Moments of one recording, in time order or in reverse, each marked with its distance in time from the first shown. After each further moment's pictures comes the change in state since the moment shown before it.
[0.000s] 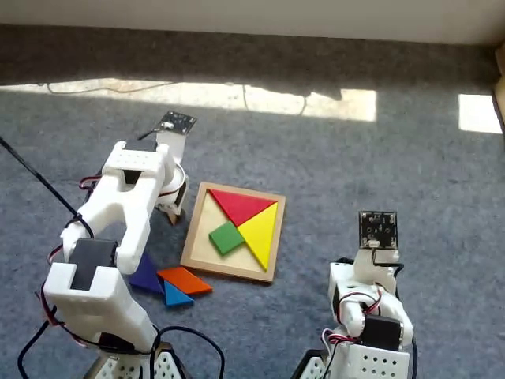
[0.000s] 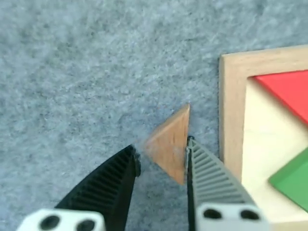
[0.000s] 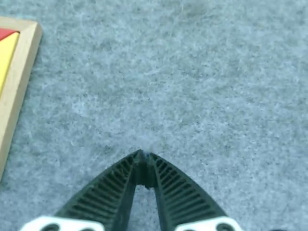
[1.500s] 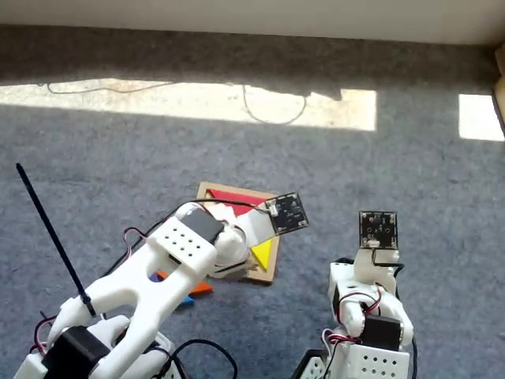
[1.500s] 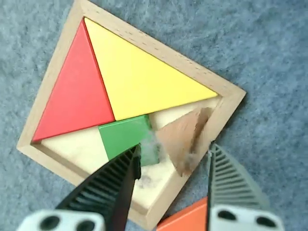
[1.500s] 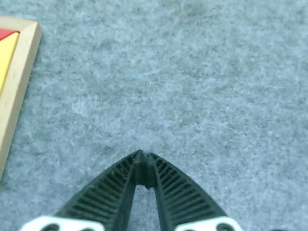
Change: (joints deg) left arm 31.9 -35.7 27.4 -5.5 -22.2; right arm 0.0 0.0 0.1 0.0 0.0
